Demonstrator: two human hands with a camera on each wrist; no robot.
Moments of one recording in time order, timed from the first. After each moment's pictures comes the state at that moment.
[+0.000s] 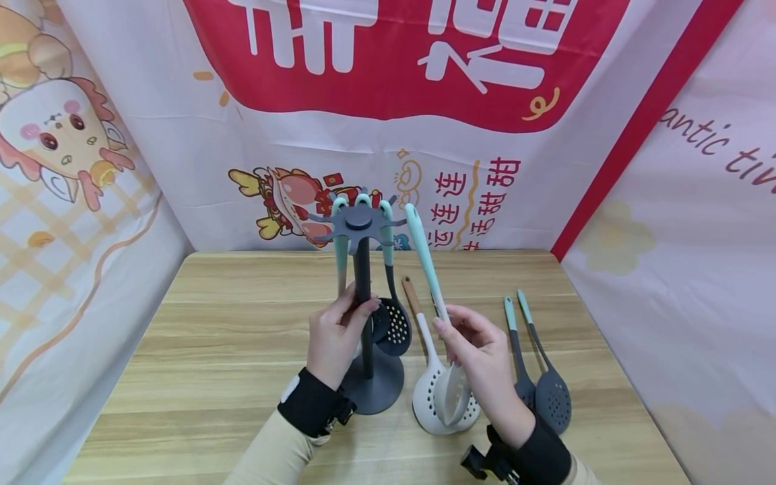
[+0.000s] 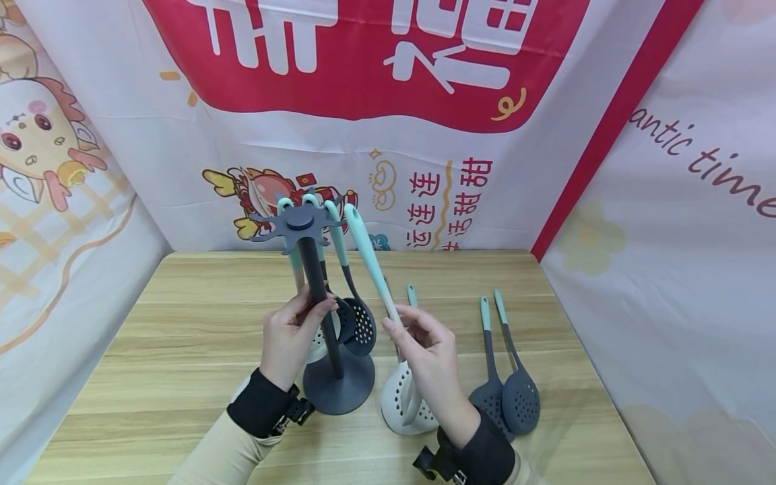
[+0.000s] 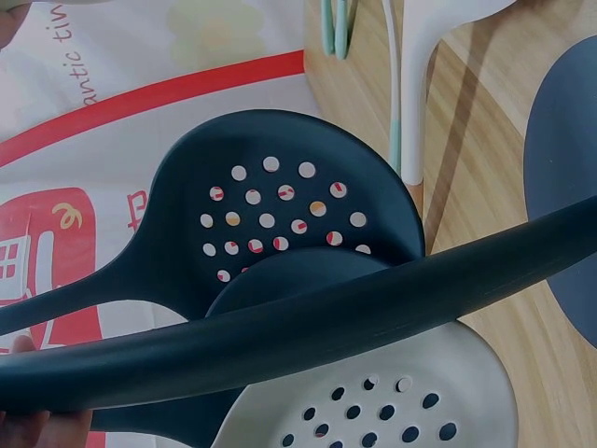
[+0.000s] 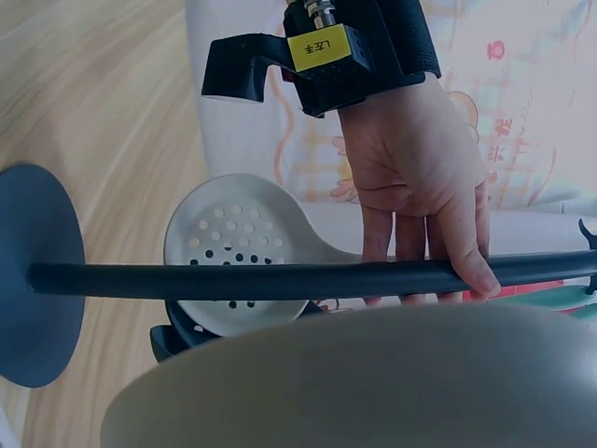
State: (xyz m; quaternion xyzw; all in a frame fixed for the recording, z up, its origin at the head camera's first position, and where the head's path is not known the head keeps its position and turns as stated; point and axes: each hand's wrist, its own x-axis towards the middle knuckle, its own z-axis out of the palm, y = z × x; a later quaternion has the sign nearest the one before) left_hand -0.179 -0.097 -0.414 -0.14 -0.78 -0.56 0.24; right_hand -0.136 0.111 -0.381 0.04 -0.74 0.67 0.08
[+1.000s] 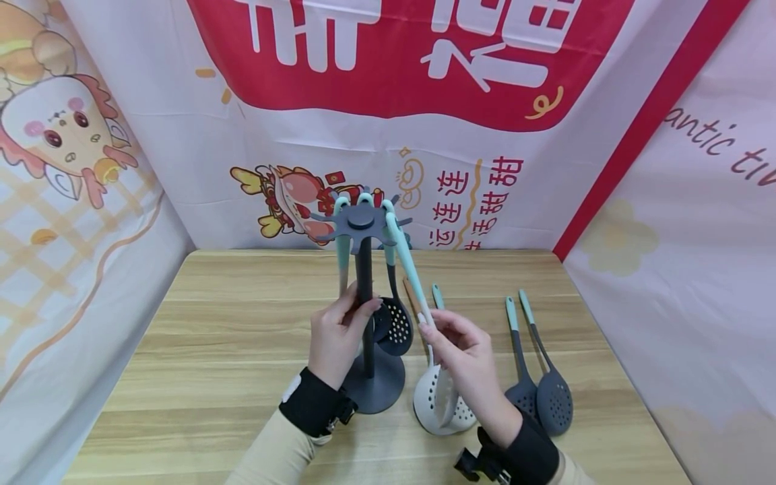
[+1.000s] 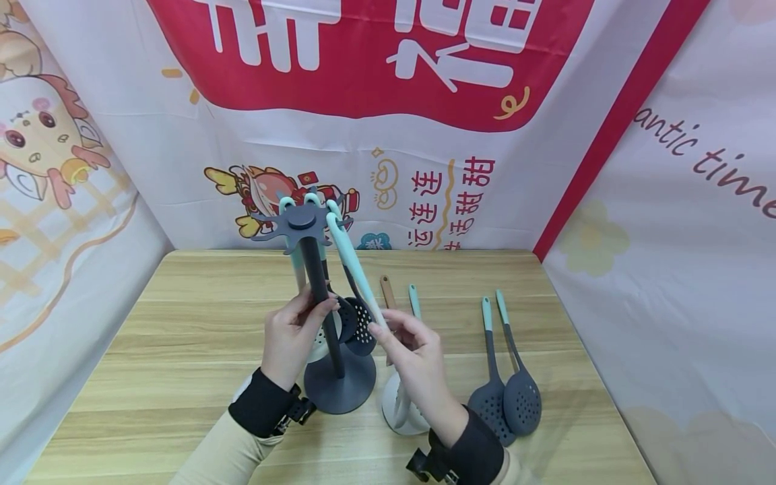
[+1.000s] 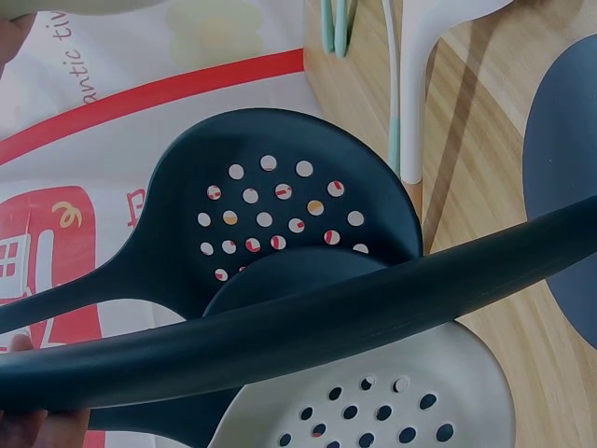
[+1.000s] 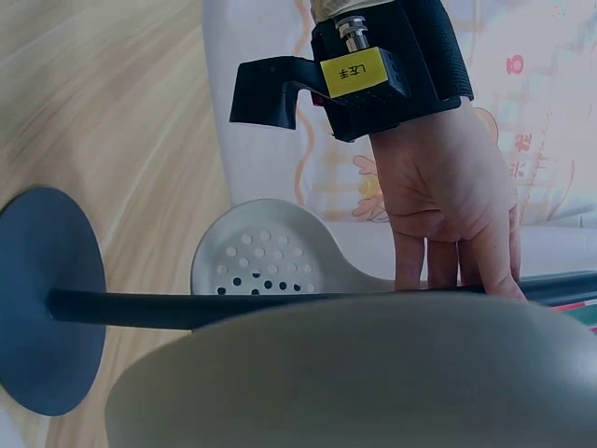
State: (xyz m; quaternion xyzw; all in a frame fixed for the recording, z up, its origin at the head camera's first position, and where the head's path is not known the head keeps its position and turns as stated) left_hand -0.180 -0.096 -0.415 -0.14 -0.78 -0.55 0.25; right_hand -0.139 0.098 -0.393 0.07 -0.74 0.67 0.05
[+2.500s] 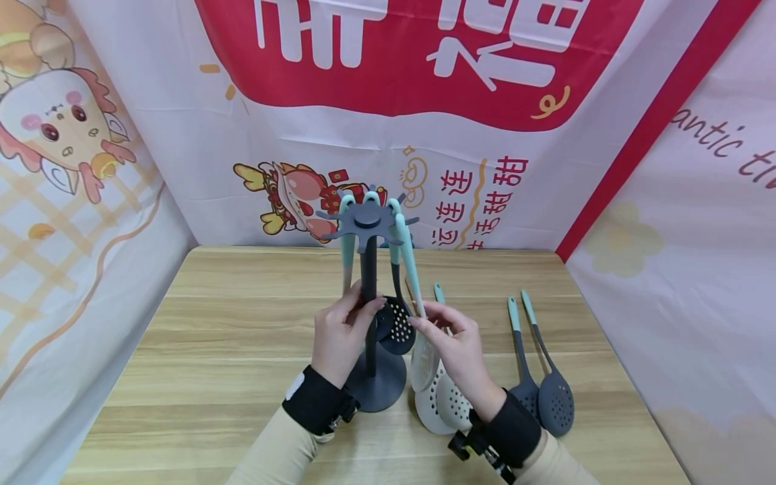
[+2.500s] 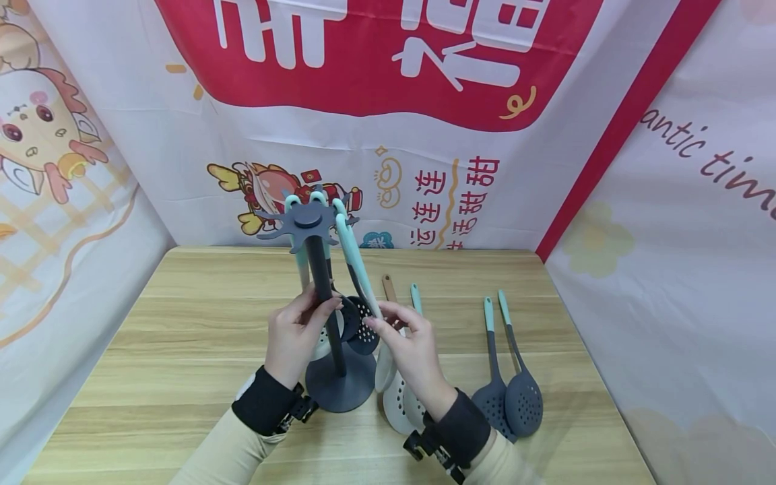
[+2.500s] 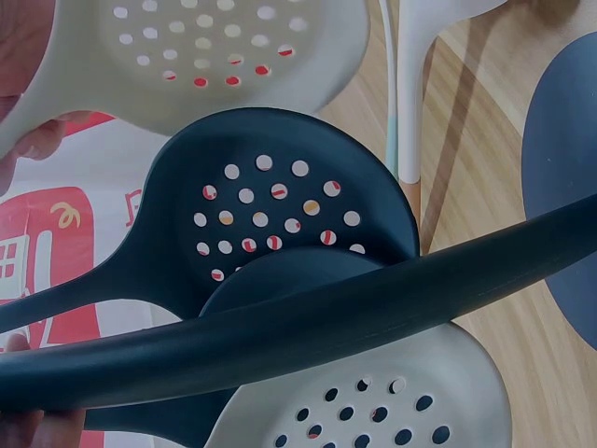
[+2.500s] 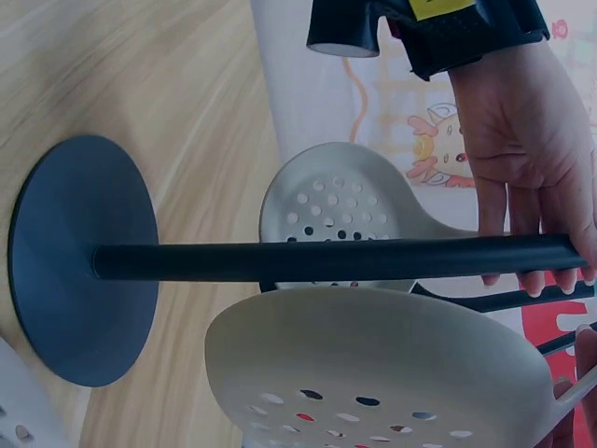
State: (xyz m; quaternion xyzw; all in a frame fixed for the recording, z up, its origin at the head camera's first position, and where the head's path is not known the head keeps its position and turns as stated) left_hand -0.179 -0.096 -0.416 -0.14 -0.79 -0.54 0.26; right_hand -0.168 0.090 -0.415 0.08 -0.77 0.63 0.09
